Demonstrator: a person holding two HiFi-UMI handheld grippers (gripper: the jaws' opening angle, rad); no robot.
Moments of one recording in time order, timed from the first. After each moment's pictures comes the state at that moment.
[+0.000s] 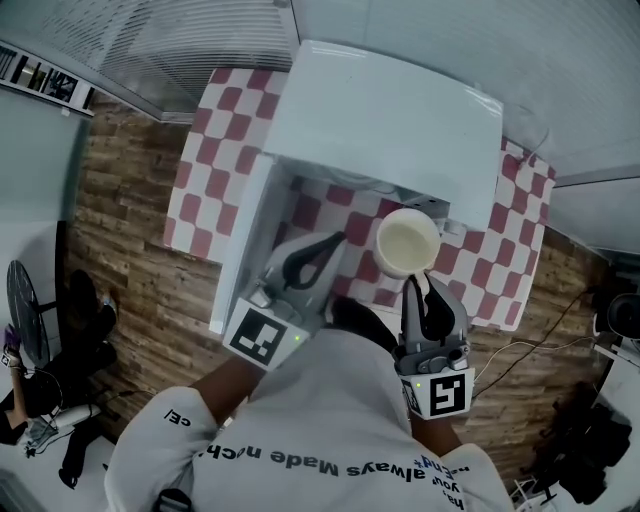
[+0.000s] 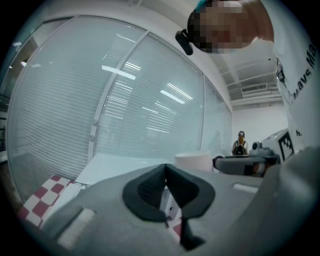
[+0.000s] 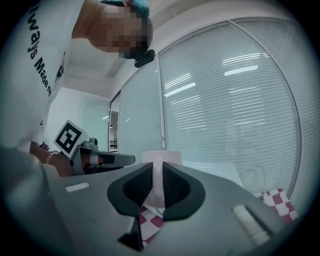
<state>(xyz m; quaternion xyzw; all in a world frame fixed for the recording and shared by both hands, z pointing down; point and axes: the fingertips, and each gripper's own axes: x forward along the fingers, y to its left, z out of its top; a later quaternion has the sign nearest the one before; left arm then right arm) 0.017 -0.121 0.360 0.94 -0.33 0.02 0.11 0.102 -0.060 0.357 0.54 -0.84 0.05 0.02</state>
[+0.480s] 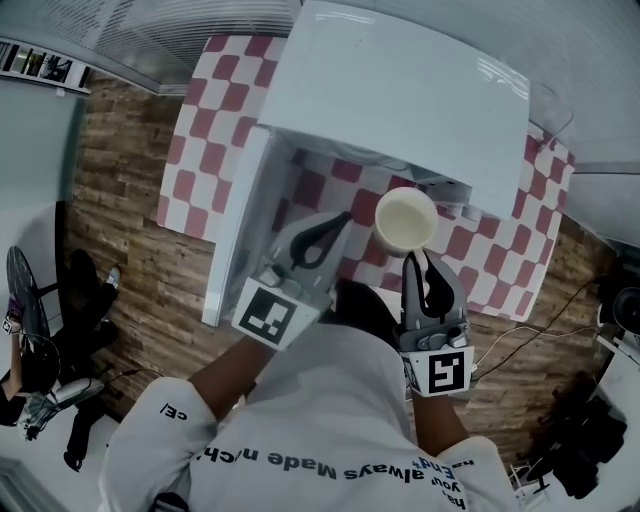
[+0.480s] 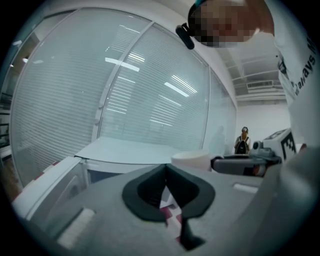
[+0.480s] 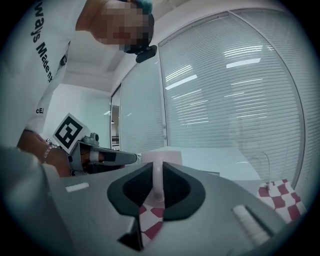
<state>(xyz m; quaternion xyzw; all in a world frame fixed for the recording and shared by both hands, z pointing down) 0.017 -0.131 0.436 0.93 -0.34 0.06 0.14 0.095 -0.080 0.427 0.54 -0.84 0.07 0.03</state>
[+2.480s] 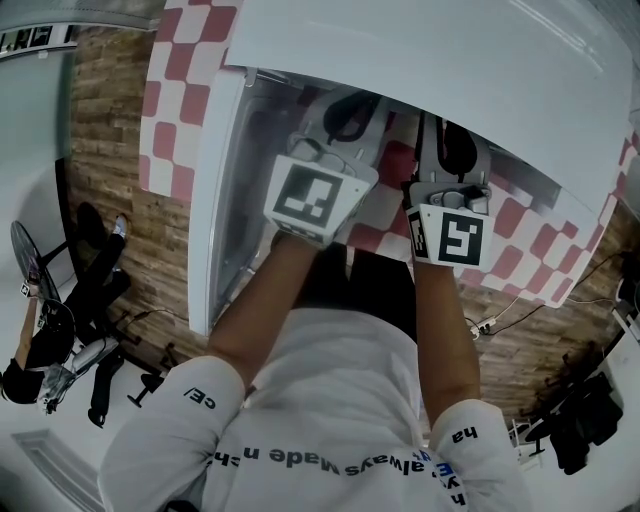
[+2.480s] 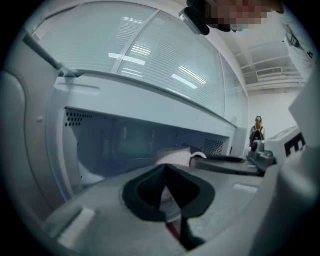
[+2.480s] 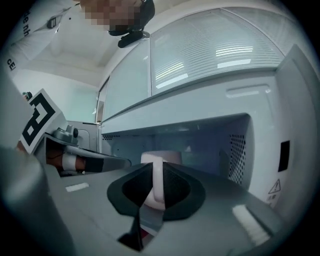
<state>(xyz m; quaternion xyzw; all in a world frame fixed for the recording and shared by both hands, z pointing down) 0.027 -0.267 0.598 0.91 -0.39 0.08 0.12 0.077 -0.251 0.597 0.58 -0.81 0.06 0.02</state>
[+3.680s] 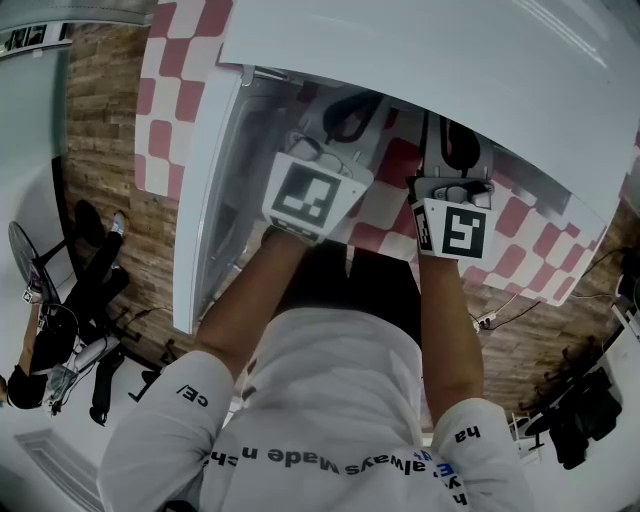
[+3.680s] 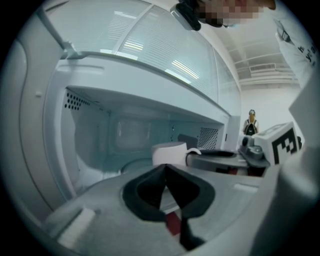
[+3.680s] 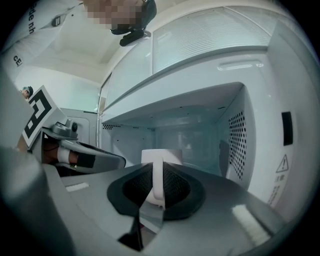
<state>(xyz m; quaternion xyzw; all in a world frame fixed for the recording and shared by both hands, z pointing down) 0.024 -0.262 0.621 0.92 -0.35 0.12 0.11 0.078 -0.255 0.623 0.58 -0.81 0.06 0.04</state>
